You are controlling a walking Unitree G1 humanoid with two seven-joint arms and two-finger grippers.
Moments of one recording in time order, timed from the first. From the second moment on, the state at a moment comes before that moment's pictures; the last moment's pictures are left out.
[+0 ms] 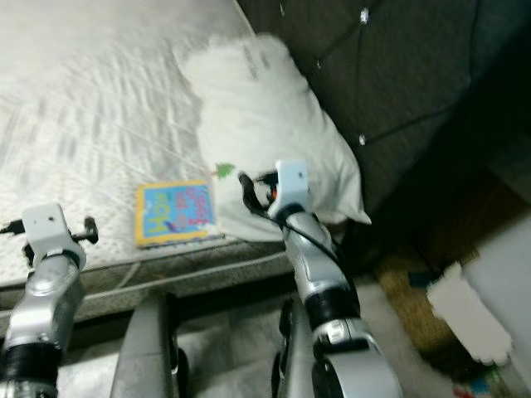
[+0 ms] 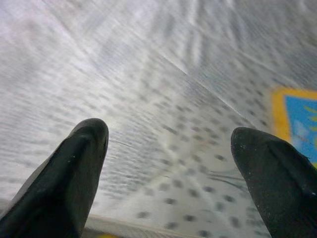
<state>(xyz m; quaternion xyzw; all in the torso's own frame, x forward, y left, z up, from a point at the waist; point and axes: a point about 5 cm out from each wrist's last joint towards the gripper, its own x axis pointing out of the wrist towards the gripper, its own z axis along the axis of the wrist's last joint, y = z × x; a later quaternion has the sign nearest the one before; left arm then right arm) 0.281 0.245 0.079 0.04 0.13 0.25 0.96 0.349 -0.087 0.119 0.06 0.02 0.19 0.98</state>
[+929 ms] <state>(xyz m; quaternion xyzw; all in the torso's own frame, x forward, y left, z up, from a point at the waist) 0.306 0.198 0.127 0.03 -0.06 0.14 0.99 0.362 -0.079 0.138 0.14 -0.04 0.21 0.97</state>
